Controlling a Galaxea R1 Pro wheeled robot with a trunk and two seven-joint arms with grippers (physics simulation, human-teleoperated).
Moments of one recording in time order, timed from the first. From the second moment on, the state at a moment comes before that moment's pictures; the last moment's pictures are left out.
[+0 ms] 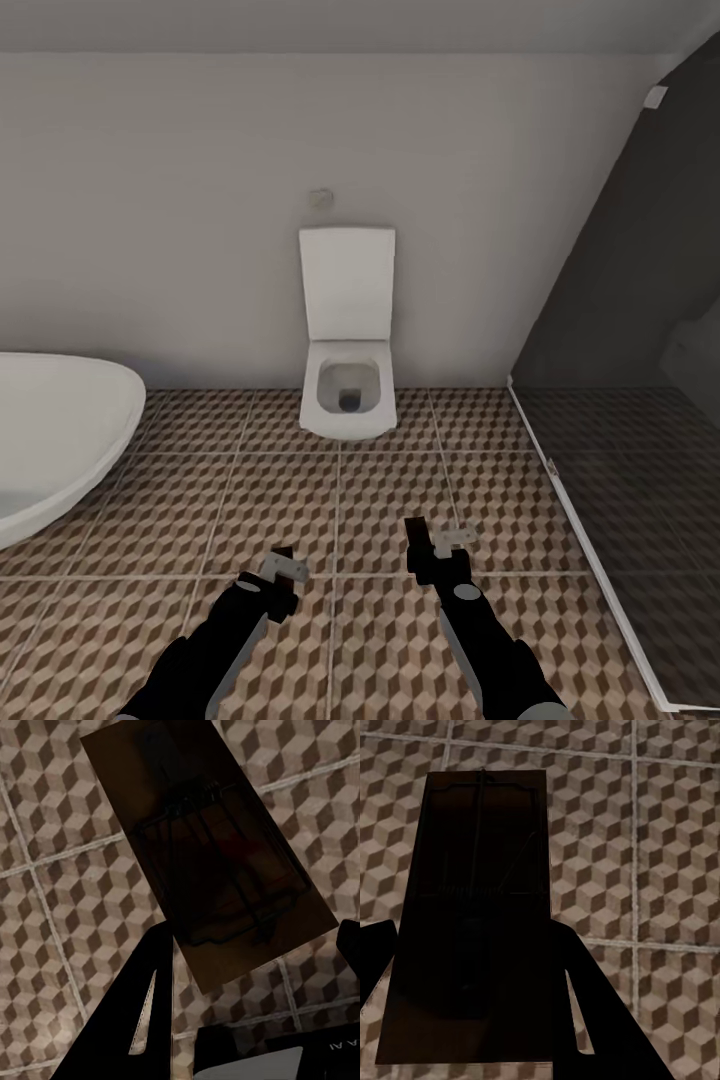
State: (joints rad) left arm -0.41 0.01 -0.36 -0.98 0.06 0.68 0.17; right arm -0.45 0.14 0.09 -0.80 0.10 0.18 -0.13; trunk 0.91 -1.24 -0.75
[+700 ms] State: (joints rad) left arm -0.41 0.00 -0.37 -0.97 0.06 0.68 0.17; right arm -0.45 0.14 0.09 -0.80 0.10 0.18 -0.13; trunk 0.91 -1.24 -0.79
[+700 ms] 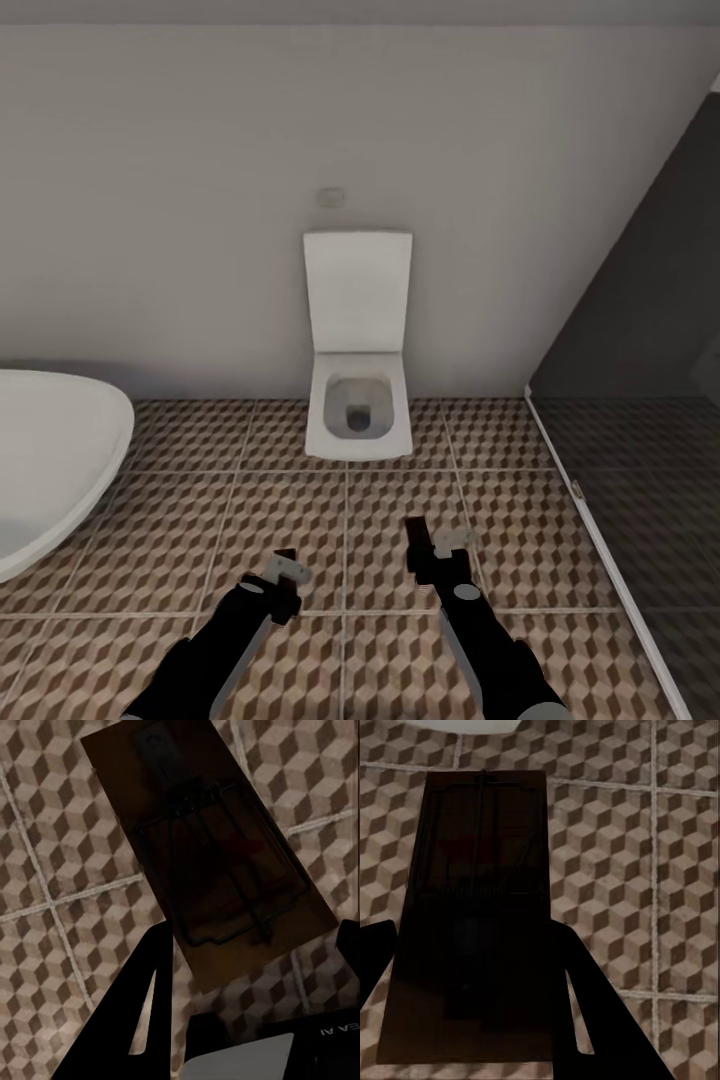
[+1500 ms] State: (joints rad) left arm -0.41 0.00 -0.37 -0.98 0.06 0.68 0.17; right arm -0.45 0.14 0.09 -0.80 0.10 0.18 -0.13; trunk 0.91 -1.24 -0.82
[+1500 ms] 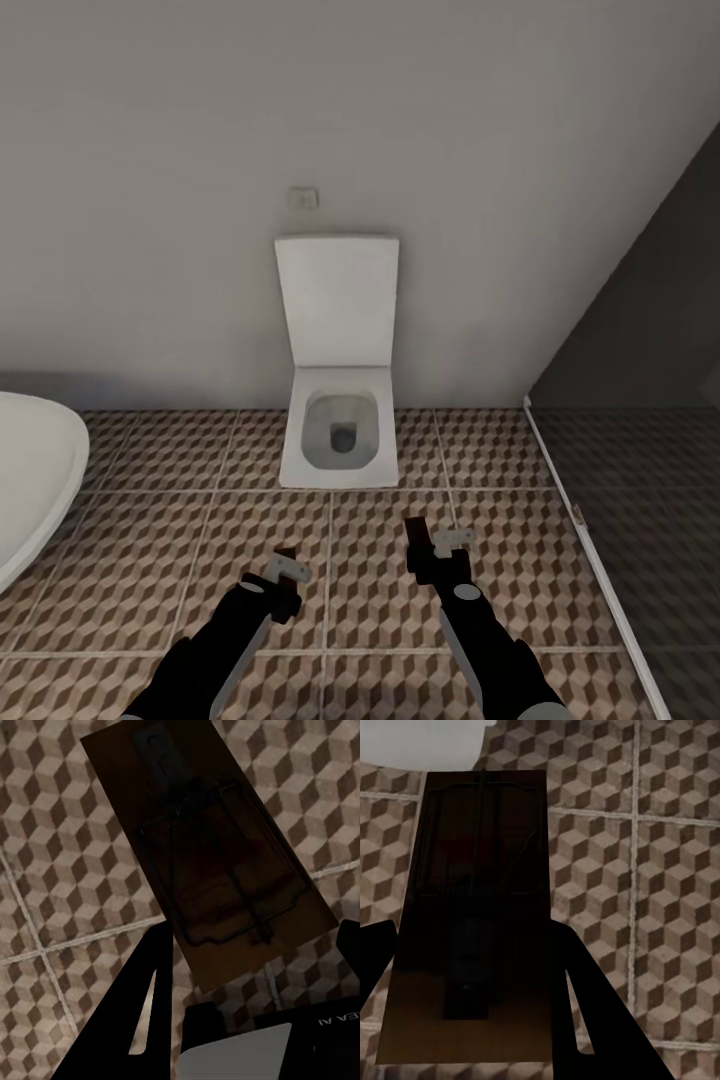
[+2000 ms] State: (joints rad) left arm -0.41 0.00 -0.37 -0.97 0.06 0.68 0.17; right arm -0.45 0.14 0.09 -0.80 0.10 0.18 -0.13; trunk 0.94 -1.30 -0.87
